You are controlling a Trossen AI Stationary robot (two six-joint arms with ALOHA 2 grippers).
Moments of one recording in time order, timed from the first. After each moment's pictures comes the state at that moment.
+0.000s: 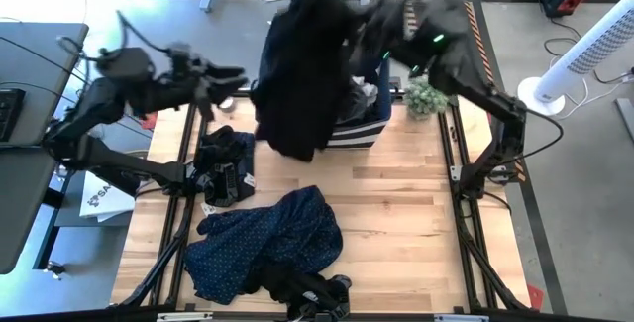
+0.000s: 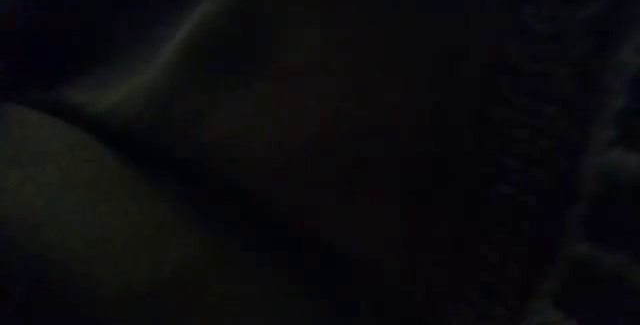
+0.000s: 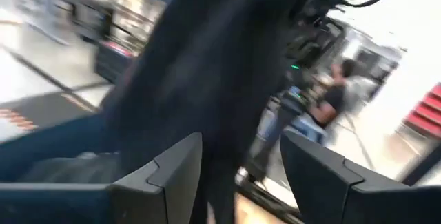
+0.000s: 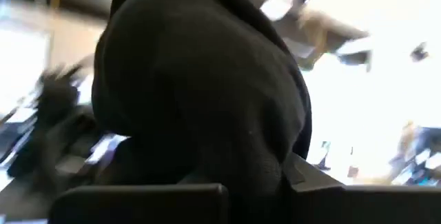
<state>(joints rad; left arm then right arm) 0.14 1.04 1.63 -0.63 -0.25 -0.41 -0.30 1.67 2.10 -0.09 0.03 -0.20</state>
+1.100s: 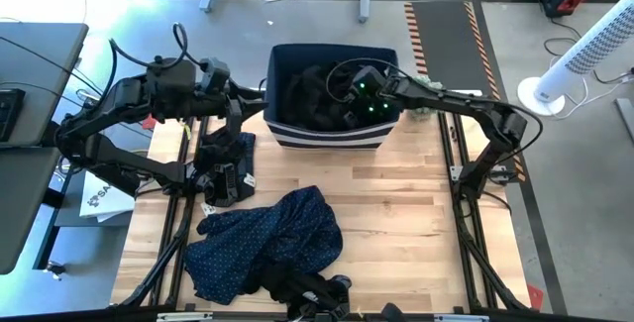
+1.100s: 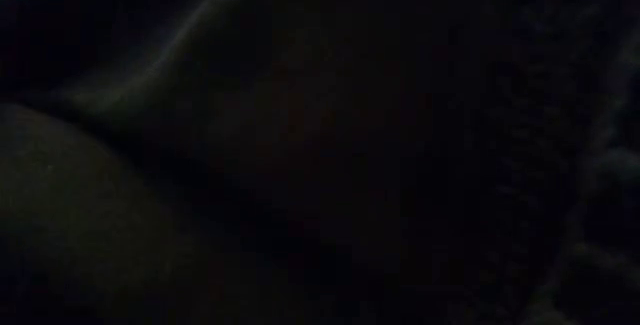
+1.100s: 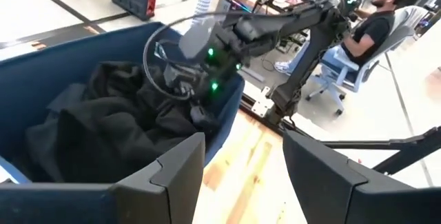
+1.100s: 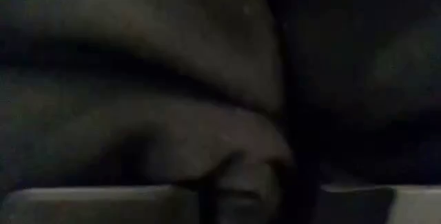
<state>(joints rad) 0.14 1.14 1.62 -0.83 -0.20 -0.45 -0.53 1.68 1.31 -0.62 -0.03 0.21</state>
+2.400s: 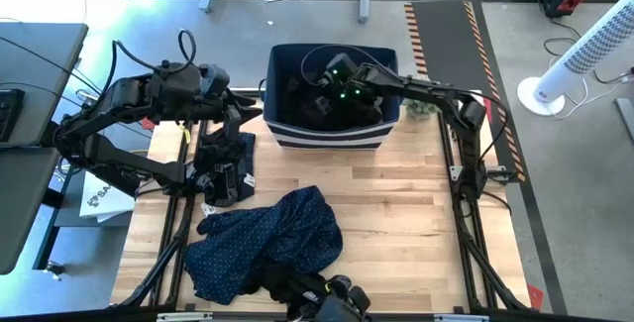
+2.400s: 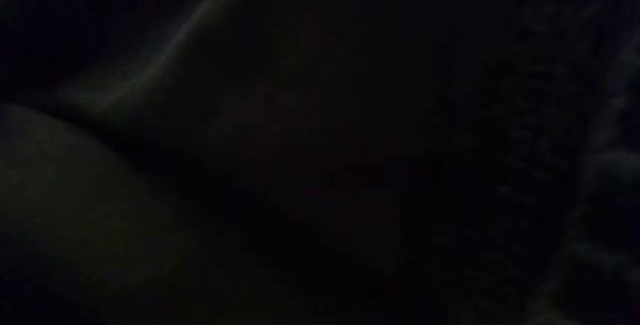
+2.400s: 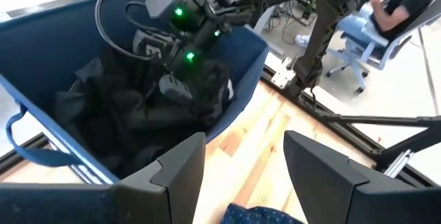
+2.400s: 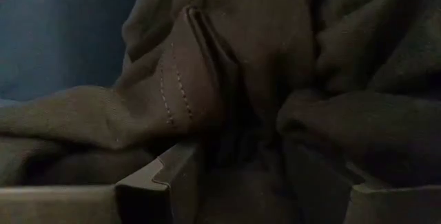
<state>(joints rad) 0.14 1.13 1.62 -0.98 -0.22 -0.50 -0.55 2.06 1.65 -0.58 -0.16 0.31</state>
